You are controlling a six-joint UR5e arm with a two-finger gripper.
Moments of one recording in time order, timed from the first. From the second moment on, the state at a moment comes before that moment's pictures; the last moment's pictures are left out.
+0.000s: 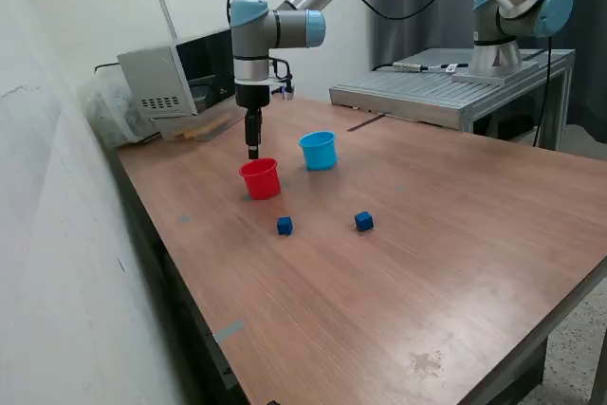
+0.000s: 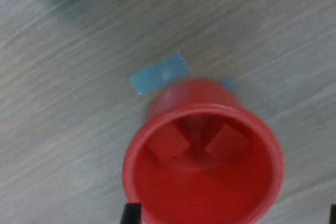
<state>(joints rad) -0.22 -0.75 1.21 -2.24 -1.64 3.44</state>
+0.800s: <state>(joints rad) -0.05 -0.76 1.11 -2.13 -1.63 3.53</state>
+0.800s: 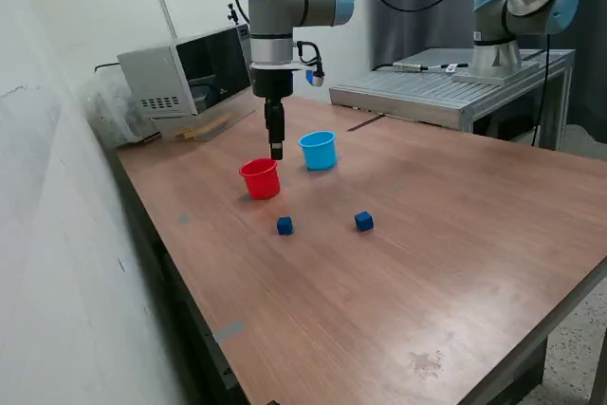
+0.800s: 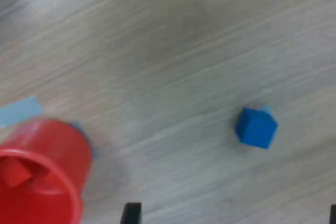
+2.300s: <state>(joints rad) 0.00 -0.47 0.91 -2.13 -1.64 3.69</state>
